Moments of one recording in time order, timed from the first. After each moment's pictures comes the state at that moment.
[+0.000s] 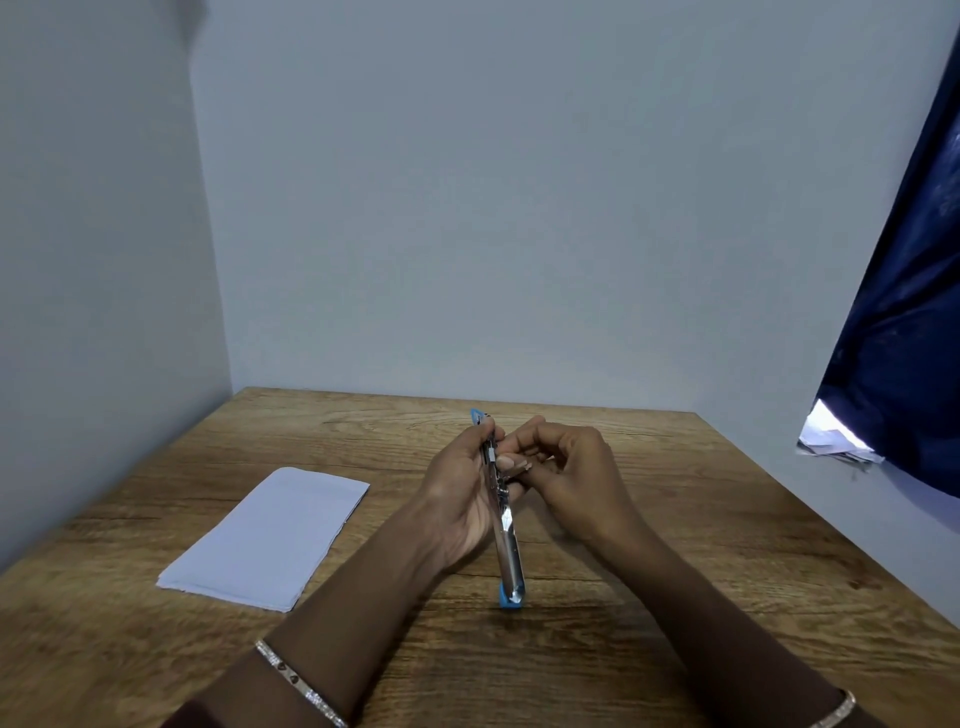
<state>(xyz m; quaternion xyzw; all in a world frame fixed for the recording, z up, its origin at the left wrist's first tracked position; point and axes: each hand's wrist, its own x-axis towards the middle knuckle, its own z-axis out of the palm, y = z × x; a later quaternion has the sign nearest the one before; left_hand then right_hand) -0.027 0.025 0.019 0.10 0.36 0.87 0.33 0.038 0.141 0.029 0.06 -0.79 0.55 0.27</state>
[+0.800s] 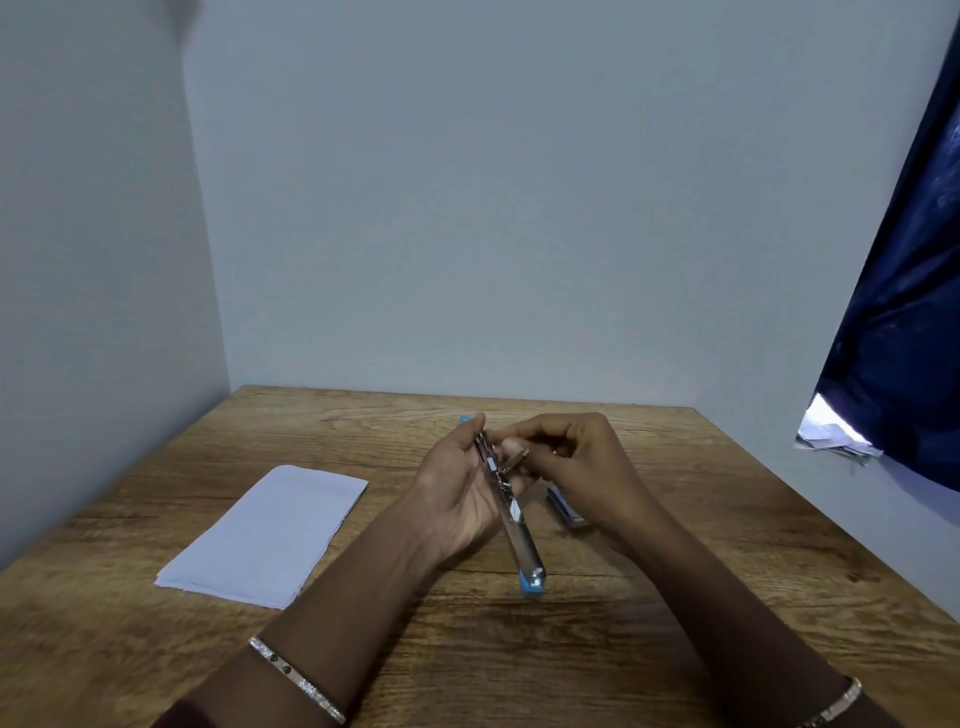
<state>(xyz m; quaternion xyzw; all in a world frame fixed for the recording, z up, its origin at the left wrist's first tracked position) -0.020 0.019 0.029 0.04 0.25 0.88 0.39 0.041 0.153 0.037 0.07 -0.78 0.58 0.22</state>
